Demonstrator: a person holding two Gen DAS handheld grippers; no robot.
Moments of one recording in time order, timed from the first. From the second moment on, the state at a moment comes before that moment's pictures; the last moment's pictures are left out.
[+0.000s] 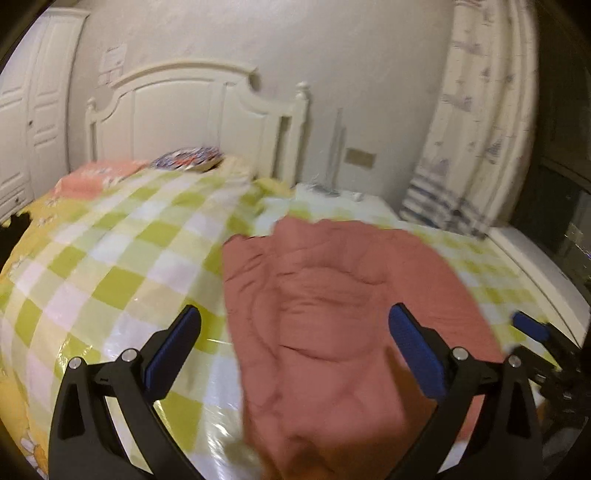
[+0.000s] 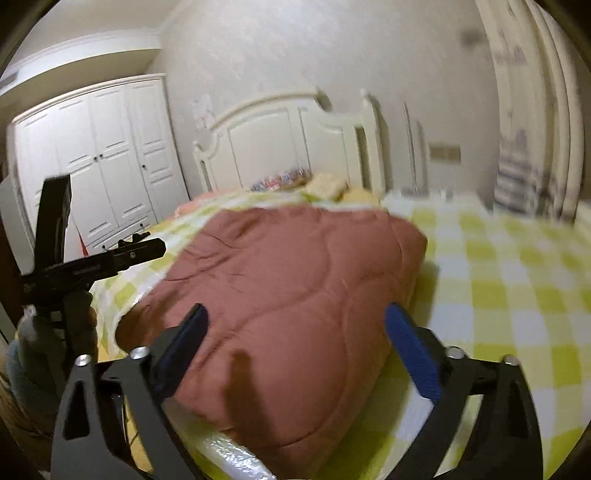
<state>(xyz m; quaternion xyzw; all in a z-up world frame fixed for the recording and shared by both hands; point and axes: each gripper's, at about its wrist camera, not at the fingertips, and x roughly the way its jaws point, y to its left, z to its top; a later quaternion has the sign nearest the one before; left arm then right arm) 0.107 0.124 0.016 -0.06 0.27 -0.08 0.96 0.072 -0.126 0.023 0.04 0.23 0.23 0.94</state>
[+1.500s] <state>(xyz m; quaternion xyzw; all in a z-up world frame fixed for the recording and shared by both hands) 0.170 0.097 0.078 -0.06 0.31 -0.15 0.94 0.088 -0.156 0.060 0.09 0.23 0.21 0.95</state>
